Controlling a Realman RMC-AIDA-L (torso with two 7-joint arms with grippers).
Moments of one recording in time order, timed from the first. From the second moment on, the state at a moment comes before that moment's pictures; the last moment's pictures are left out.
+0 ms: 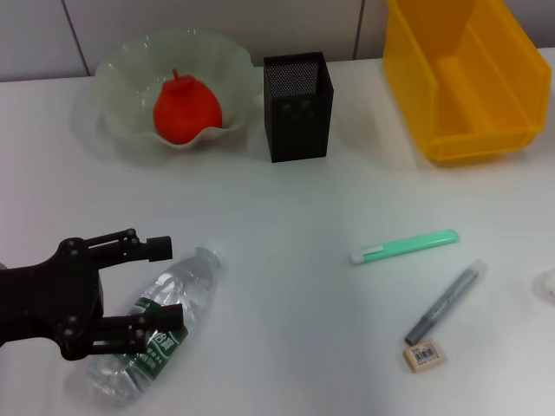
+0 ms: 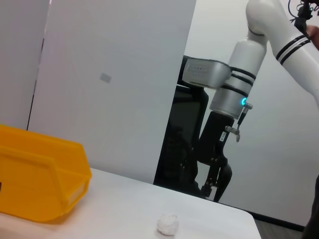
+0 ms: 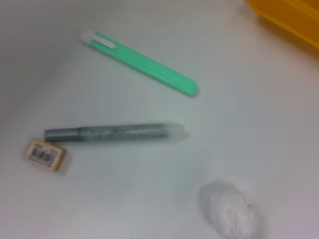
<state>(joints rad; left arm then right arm) -0.37 -2.02 0.87 0.72 1.77 1.91 -1.31 0.46 2.08 -0.92 -1.78 -2.91 -2.10 2.23</state>
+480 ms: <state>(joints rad) -0.37 -2.02 0.87 0.71 1.77 1.91 -1.32 0.44 2.08 -0.96 -1.58 -2.92 -1.94 2.28</state>
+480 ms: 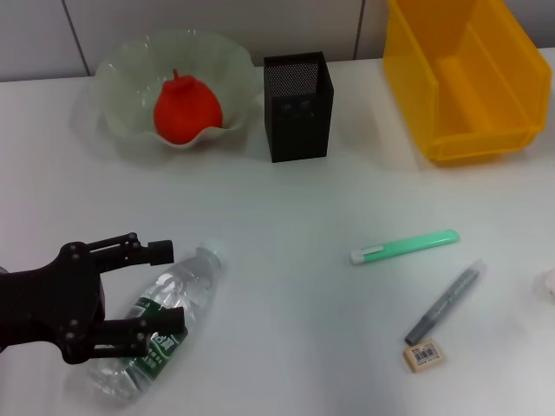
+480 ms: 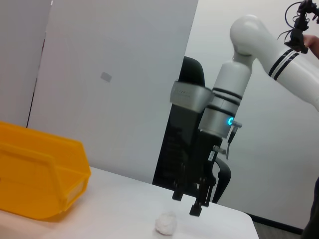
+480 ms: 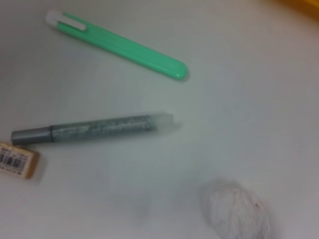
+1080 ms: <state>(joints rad) -0.36 -2.02 0.87 0.70 1.77 1.91 -1.31 0.43 2.08 -0.96 -1.49 -2.92 -1.81 2.28</state>
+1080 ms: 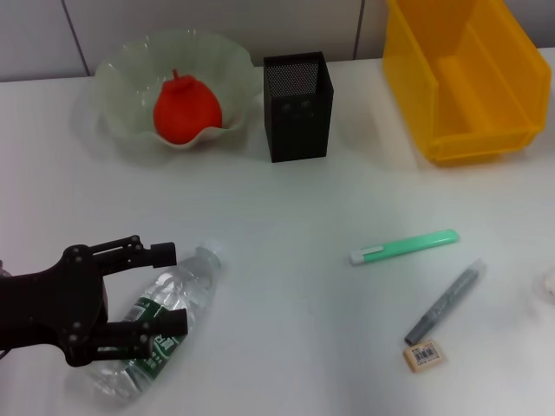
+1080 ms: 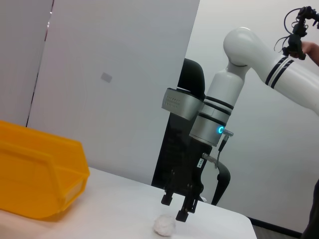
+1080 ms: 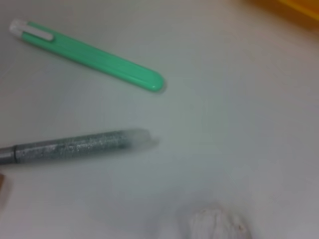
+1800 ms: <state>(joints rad) -0.34 -2.03 0.87 0.70 1.77 1.91 -1.32 0.44 2.08 -1.01 -1.40 -2.92 -1.73 2.28</state>
